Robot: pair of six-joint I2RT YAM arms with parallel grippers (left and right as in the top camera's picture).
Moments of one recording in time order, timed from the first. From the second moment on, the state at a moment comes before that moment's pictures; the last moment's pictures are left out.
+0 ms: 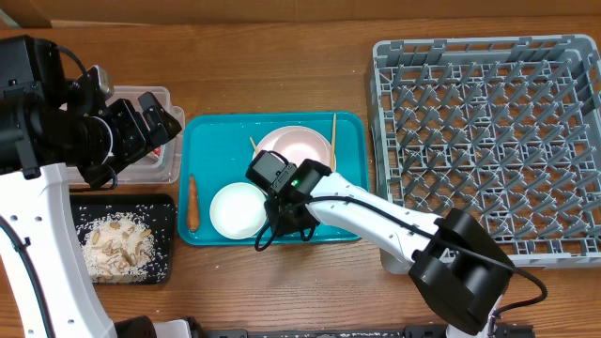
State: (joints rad) left arm 0.22 1.52 2.01 -1.69 0.35 -0.33; right arm 0.92 1.94 1.42 -0.90 -0.09 0.62
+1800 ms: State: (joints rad) left arm 0.22 1.52 2.01 -1.69 0.35 -0.33; right arm 0.92 1.94 1.27 -0.70 -0.01 0.62
